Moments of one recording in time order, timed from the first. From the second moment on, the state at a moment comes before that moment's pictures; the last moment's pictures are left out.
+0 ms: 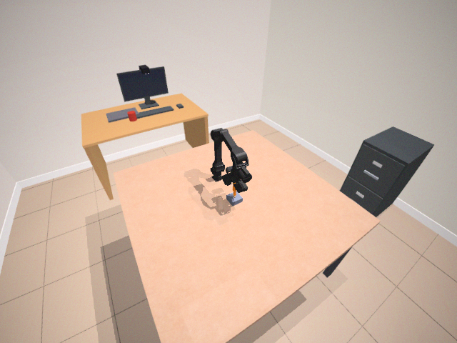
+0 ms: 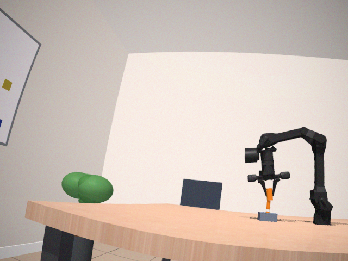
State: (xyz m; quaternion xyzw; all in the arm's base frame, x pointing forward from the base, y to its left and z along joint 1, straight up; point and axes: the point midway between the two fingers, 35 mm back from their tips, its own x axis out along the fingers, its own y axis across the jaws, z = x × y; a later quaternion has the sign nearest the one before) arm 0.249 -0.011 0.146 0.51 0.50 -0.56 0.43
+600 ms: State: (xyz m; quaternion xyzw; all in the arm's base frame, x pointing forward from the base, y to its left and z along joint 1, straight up) arm 0.250 -0.012 0.114 0.50 0.51 -0.54 0.44
